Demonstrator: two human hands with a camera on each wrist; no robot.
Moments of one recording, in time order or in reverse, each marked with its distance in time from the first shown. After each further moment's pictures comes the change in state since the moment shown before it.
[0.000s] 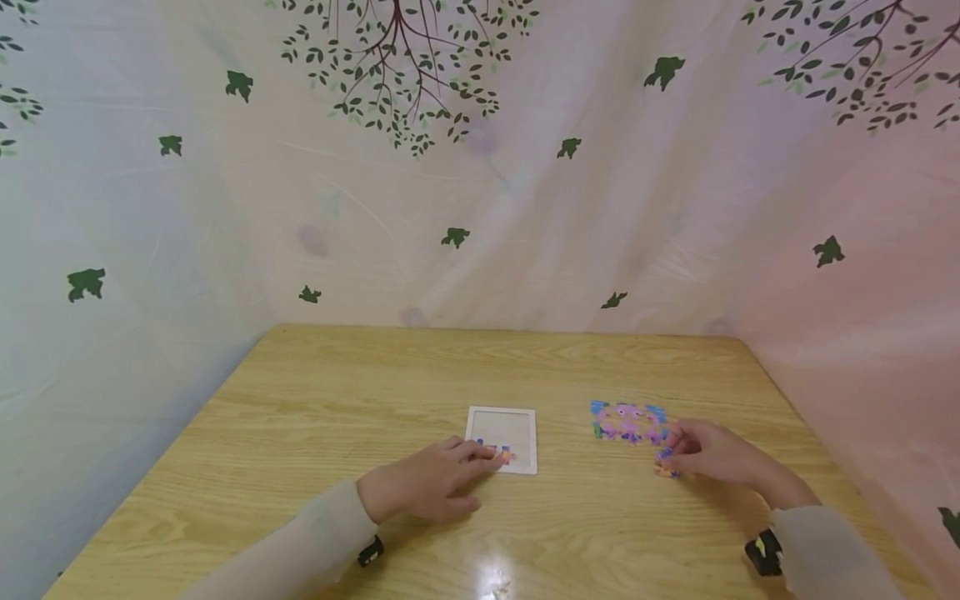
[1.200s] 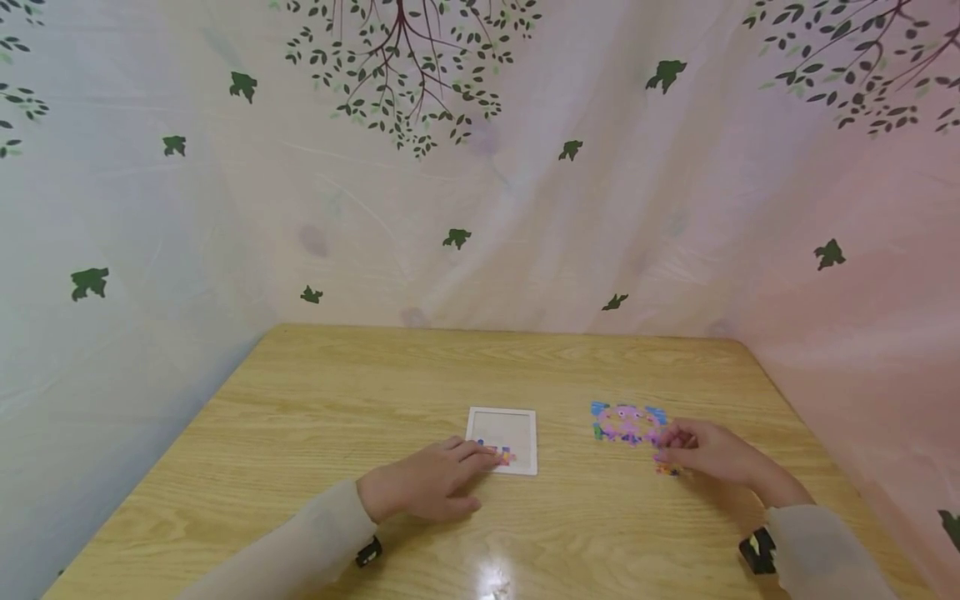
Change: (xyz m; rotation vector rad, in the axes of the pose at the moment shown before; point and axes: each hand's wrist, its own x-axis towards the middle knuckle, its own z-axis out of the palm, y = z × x) left_hand -0.002 0.000 -0.001 0.000 0.043 0.024; right_hand 0.005 -0.007 0.002 -0.059 0.049 0.090
